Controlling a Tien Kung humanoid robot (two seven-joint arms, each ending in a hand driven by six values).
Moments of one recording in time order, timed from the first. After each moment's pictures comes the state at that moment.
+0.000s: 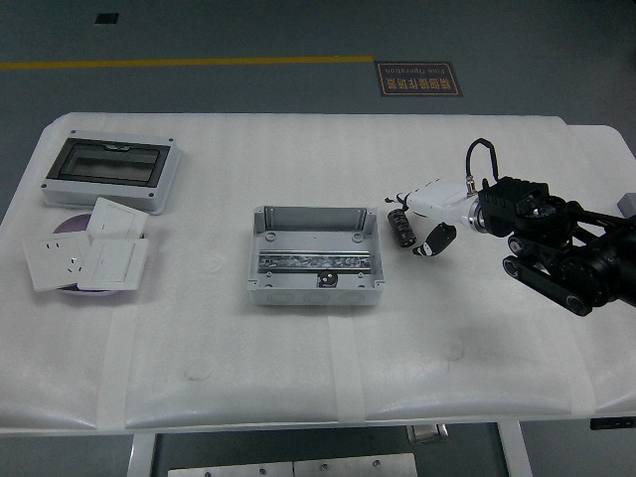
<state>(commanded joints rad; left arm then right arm) -0.07 0.17 -0.36 -0.18 0.65 -0.07 0.33 0.94 -0.41 0.22 0.88 -1.86 0.09 0.05</state>
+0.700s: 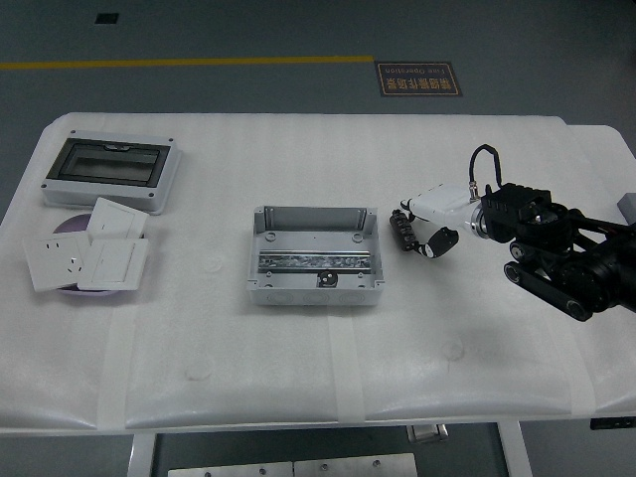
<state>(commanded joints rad) -0.07 0.17 -0.33 -0.18 0.63 -0.07 0.33 0.92 -0.41 0.21 0.87 -1.84 0.06 0.05</state>
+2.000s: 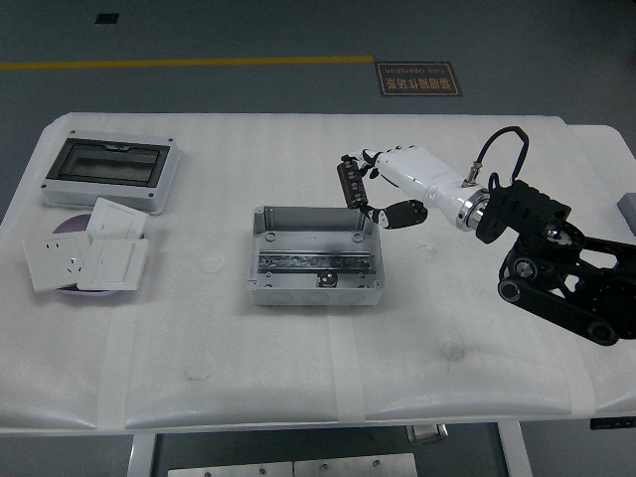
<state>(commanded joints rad) -0.04 0.16 -0.51 -0.18 0.78 -0.07 0.37 0.82 -0.54 0.34 1.38 -1.64 -0.21 -0.07</state>
